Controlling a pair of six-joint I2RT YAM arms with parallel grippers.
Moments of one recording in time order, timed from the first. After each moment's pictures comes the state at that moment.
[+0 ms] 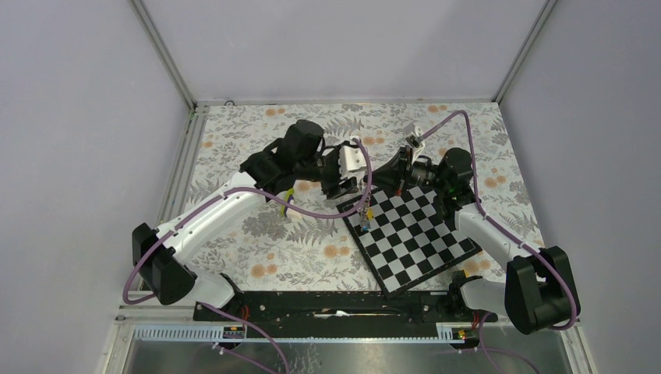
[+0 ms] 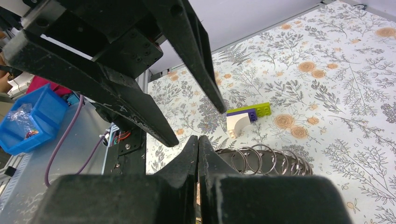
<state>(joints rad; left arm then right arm) -0.78 1.42 1.38 -0.52 0.47 0.55 0.31 1.24 0.67 0.69 -1.06 0.45</state>
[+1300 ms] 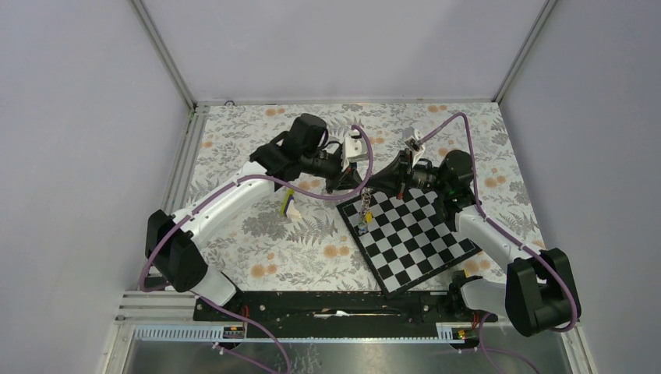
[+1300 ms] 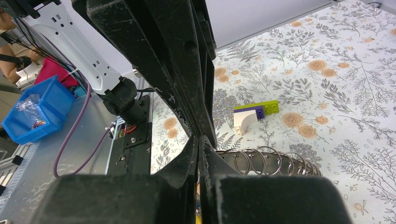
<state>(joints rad) -0.71 1.52 1.40 -0.50 0.77 0.42 0.31 1.22 0.65 0.70 -1.10 0.45</state>
